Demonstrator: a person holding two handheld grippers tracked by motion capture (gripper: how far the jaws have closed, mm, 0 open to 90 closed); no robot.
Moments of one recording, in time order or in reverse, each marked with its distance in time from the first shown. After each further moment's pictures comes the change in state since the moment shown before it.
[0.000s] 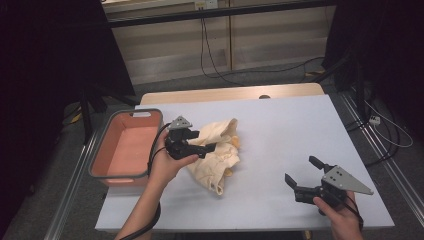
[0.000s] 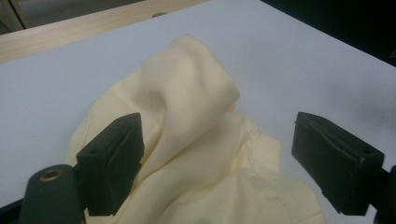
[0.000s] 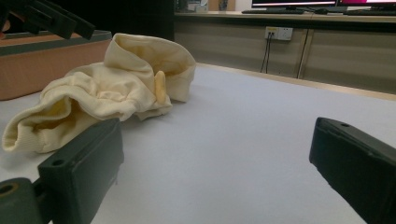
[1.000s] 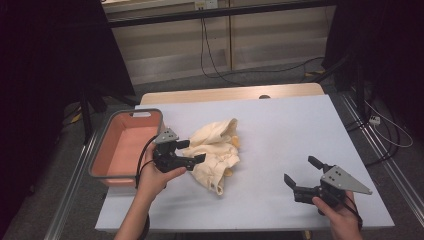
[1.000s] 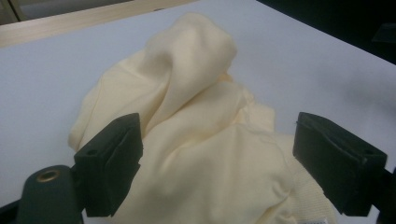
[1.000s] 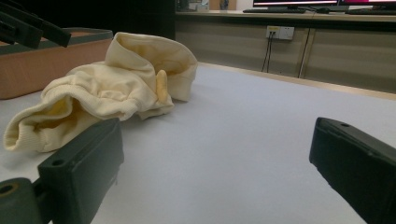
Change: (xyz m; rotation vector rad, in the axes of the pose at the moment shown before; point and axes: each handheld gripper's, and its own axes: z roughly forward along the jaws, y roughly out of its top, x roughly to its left) left arm 0.004 -0.033 -0.025 -0.040 -0.010 -0.002; right arm 0.001 0.000 0.001 0.001 0.004 0.000
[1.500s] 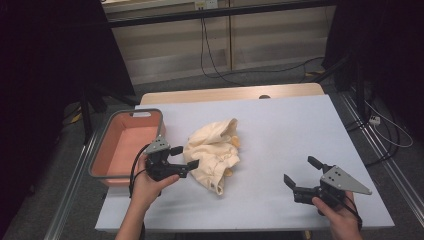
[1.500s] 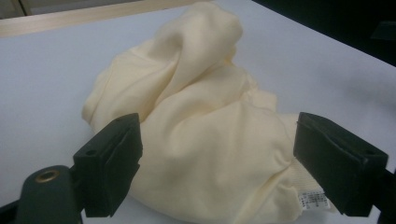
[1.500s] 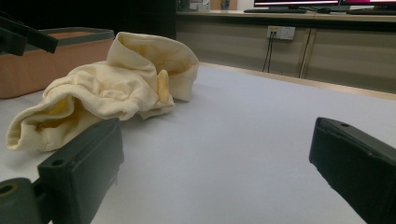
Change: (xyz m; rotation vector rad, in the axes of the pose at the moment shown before) left arm 0.003 -0.024 -0.017 -0.041 0.015 -0.020; right arm 0.001 0.000 0.000 0.002 0.003 -0.001
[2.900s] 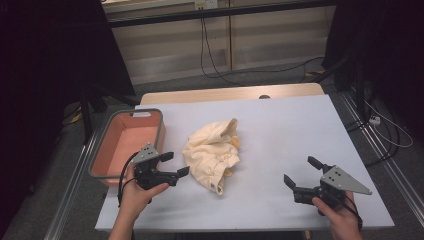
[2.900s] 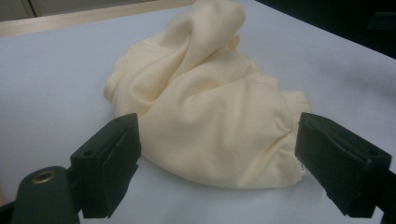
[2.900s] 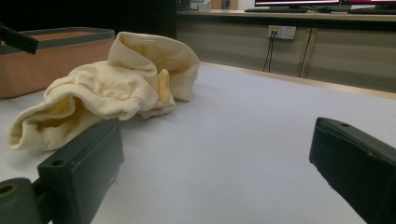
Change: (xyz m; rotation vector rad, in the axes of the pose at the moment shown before) left arm 0.003 -0.018 -0.027 -0.014 0.015 0.022; right arm 0.000 0.000 0.000 0.002 0.002 0.001
